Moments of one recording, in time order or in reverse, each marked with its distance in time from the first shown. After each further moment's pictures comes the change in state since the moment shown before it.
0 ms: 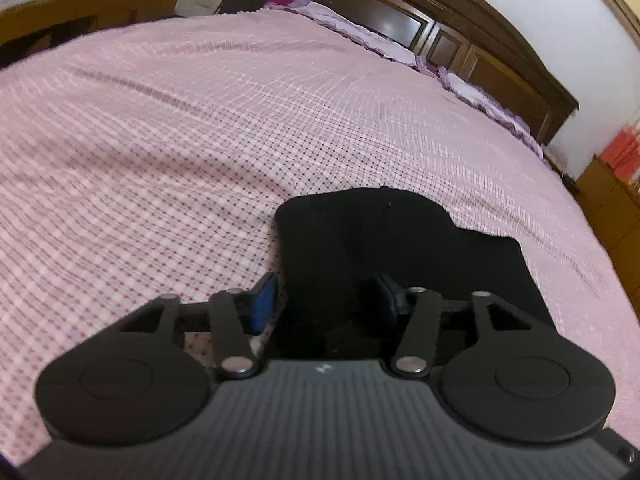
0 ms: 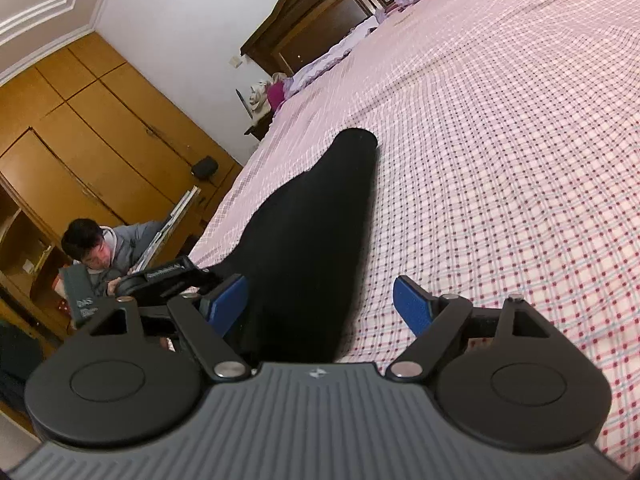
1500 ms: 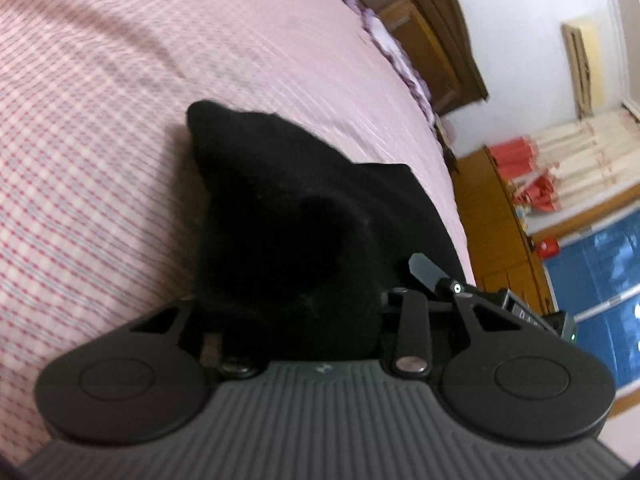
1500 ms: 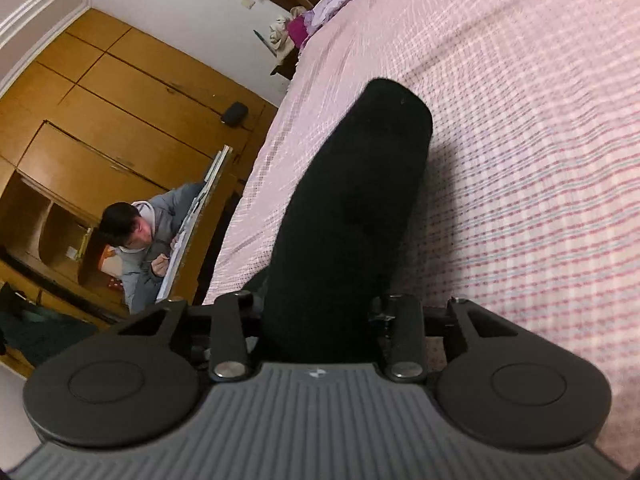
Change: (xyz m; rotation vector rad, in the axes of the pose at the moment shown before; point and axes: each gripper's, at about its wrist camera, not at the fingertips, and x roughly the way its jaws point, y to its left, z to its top) left arm -0.020 -0.004 -0.015 -0.261 0.284 -0.465; right arm 0.096 0.021 0.101 0.099 0.250 0.132
